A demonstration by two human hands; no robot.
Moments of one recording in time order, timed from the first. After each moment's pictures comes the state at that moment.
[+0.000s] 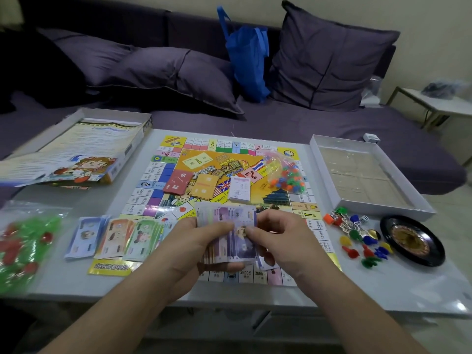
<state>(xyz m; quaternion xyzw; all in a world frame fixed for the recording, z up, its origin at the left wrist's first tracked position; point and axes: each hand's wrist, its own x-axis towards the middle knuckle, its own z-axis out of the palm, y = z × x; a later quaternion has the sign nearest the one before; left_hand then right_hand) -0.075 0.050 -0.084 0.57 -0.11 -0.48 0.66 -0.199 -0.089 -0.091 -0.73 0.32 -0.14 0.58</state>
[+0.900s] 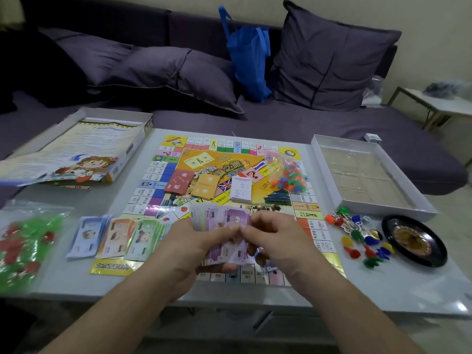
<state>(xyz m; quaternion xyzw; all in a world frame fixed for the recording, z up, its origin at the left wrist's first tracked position) -0.072 0.051 -0.085 0.59 -0.11 -0.47 0.64 -0.193 -0.082 -0.087 -0.72 0.32 -0.11 0.60</state>
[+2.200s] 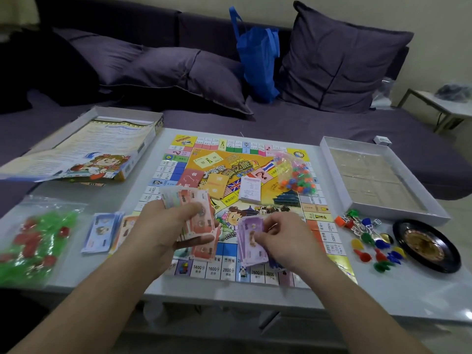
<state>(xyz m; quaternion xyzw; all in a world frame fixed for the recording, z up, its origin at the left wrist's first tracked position) -0.025 0.071 -0.080 0.64 -0.02 -0.35 0.68 -0.172 -0.097 -0.108 -0.83 0.41 -0.06 0.38</state>
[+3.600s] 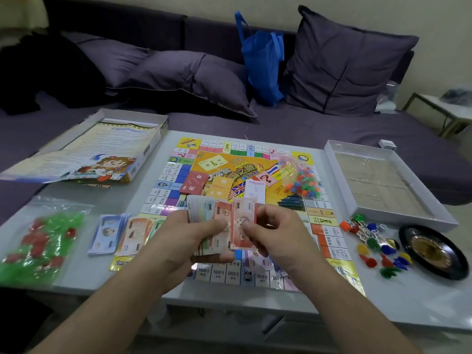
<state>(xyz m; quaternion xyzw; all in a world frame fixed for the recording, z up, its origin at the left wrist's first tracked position) -0.045 0.073 -0.076 0.61 -0.08 -0.43 0.66 -0.163 -0.078 -0.095 -0.74 0.29 -0.17 0.58</state>
